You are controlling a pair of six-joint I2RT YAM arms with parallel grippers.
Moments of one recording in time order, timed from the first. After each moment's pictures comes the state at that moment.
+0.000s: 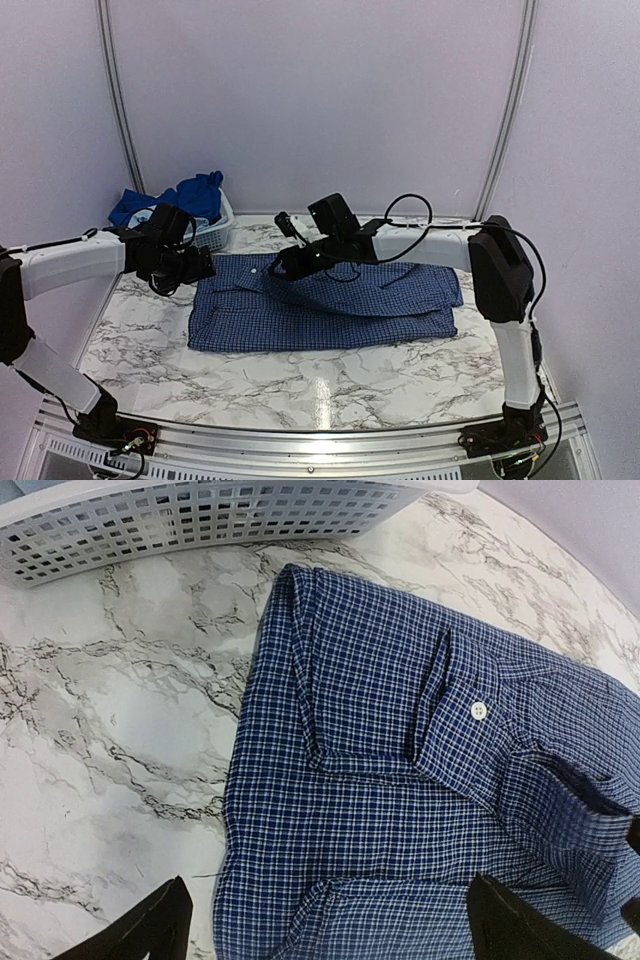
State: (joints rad) left arm -0.44 1.45 0.98 -0.49 -0.16 -0.70; right arm 0.80 2.17 1.73 -0.21 -0.39 0.26
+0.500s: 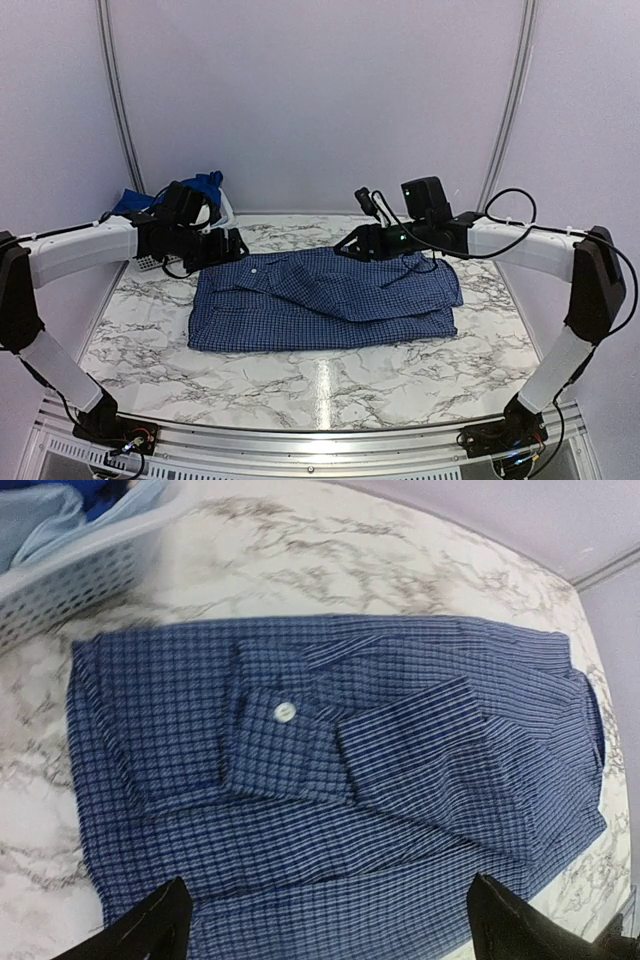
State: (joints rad) left arm -0.48 1.51 1.09 -0.41 0.06 -0.55; right arm 0.59 1.66 1.27 -0.17 -0.59 0.30
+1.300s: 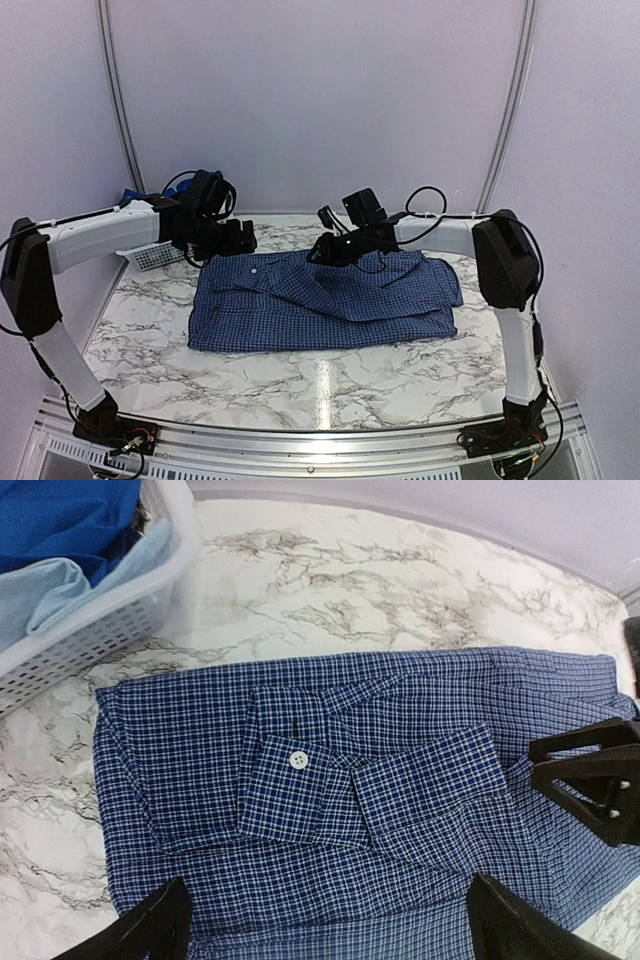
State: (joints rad) left arm -0.58 1.70 1.36 -0.53 -0.14 -0.53; right arm 0.61 2.17 1.66 -0.22 -0.45 0.42
